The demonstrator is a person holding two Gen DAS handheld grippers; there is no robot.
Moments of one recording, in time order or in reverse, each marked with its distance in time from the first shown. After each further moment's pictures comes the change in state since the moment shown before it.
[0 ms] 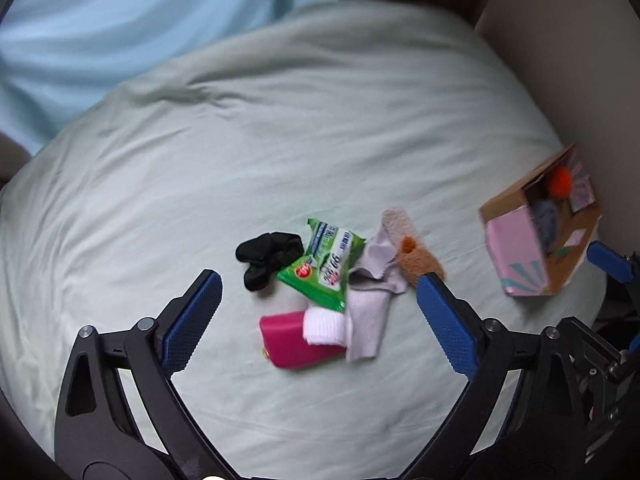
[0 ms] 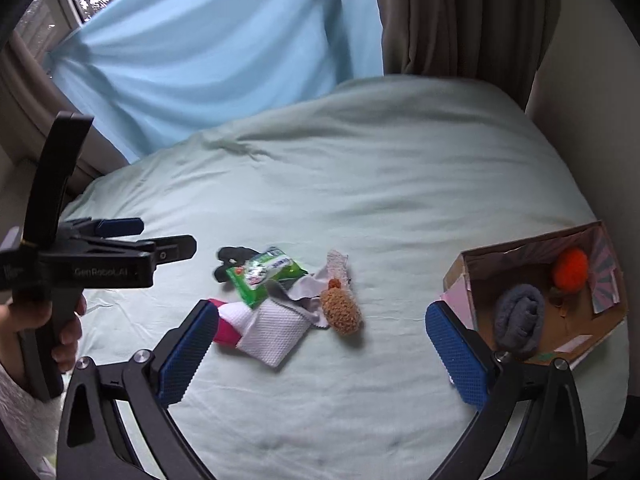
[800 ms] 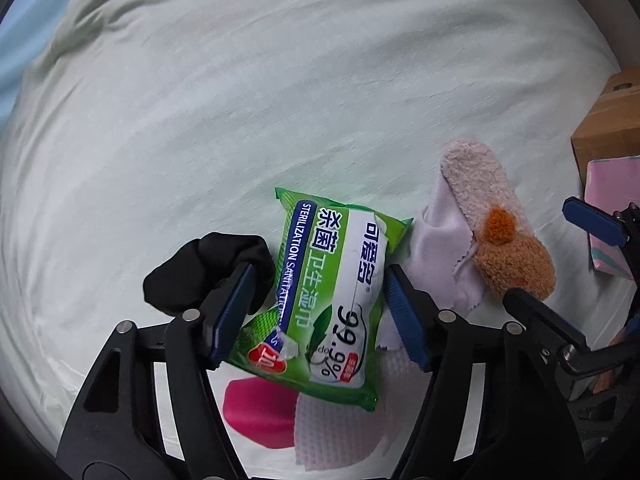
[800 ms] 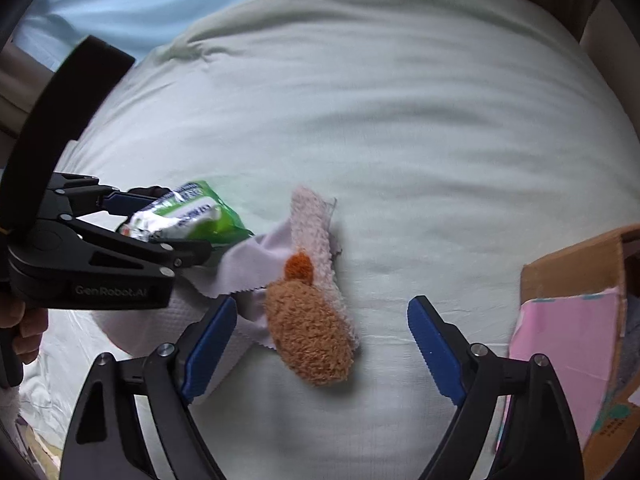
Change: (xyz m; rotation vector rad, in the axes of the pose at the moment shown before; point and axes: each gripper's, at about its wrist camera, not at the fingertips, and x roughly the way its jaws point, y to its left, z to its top) left arm 0.190 -0.025 0.013 0.126 0.316 0.034; right arm 0.188 -0.033 -0.017 -0.032 0.241 0.015
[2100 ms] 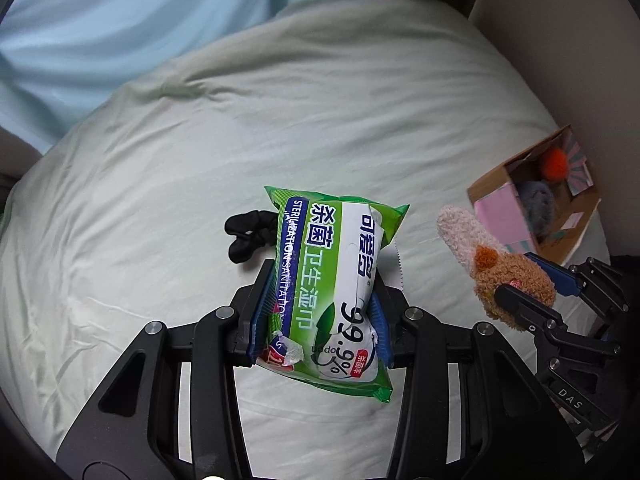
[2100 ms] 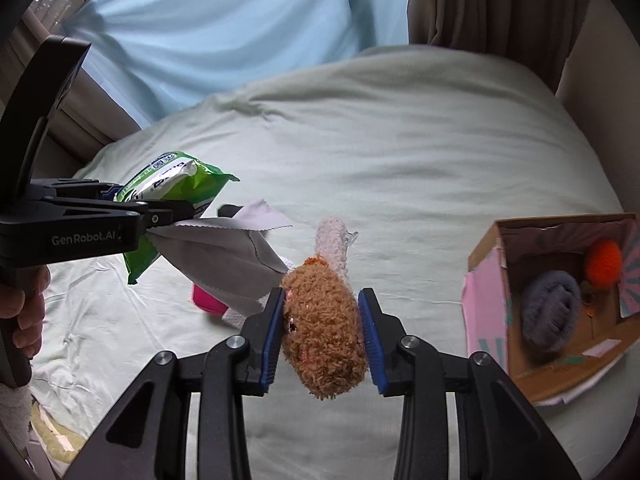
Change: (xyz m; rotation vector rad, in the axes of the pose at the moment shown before) left arm -0.207 -0.017 -0.113 -0.137 -0.335 -0.005; right arm -0.172 0.027 -0.061 -0.049 -0.205 0.045
